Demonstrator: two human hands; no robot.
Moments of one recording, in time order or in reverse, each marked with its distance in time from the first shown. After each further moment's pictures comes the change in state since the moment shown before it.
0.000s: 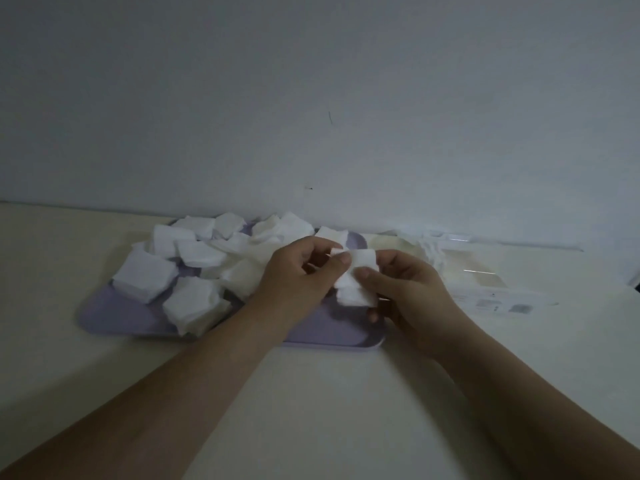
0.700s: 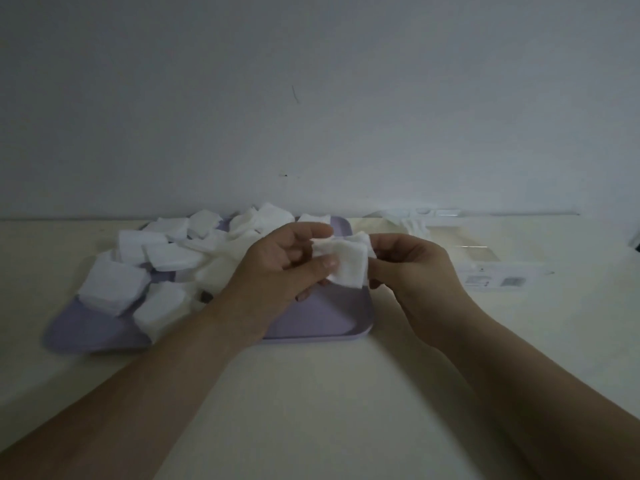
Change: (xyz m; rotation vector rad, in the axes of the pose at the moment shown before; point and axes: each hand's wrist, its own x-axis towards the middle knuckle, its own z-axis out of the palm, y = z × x) left_hand 0.001 -0.004 0.002 -0.234 -0.250 -0.017; right_hand -0.001 0.004 -0.024 -0.136 0.117 -0.172
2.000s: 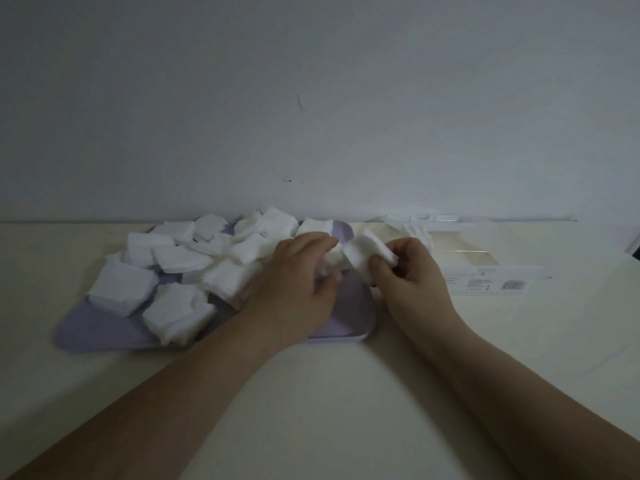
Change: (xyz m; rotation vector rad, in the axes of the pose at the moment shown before) left_hand 0.002 -0.017 0.007 0.969 0.094 0.307; right_hand -0.011 0.009 0.007 -0.374 0.211 -0.069
